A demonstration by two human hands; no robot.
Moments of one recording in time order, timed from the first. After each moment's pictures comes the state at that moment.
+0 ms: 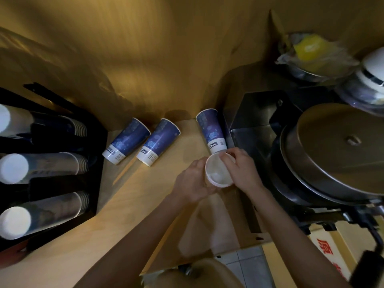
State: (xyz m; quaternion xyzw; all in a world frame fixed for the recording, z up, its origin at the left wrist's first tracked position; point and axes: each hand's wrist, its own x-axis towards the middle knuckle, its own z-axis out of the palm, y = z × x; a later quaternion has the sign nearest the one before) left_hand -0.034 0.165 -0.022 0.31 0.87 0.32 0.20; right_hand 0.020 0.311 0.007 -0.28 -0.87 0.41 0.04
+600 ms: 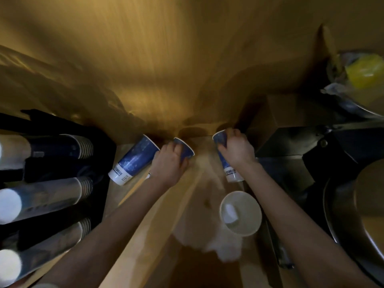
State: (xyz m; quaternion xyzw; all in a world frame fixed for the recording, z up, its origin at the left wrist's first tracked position) left_hand -0.174 0.147 -0.015 0.24 0.96 0.14 0.06; right_hand -0.138 0.334 0.004 -0.18 -0.97 0.16 -0.02
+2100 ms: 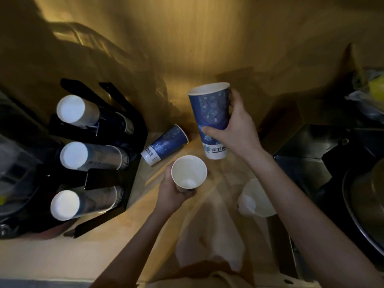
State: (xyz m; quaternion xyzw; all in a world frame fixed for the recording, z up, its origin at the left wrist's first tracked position) left_hand -0.076 0.052 -0.040 0.07 0.85 0.52 0.06; right_hand -0.120 0.237 0.094 -0.04 -0.90 0.42 0.13
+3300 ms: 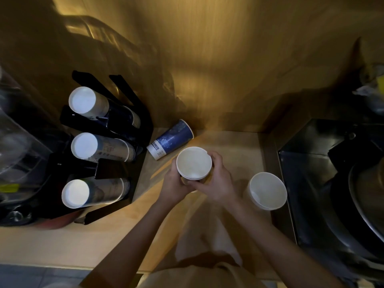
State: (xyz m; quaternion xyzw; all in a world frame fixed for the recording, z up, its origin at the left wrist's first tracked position) left_hand -0.076 0.045 -0.039 0.11 0.86 0.50 0.07; right_hand -0.049 0.188 -0.023 -0.09 -0.89 0.45 -0.01
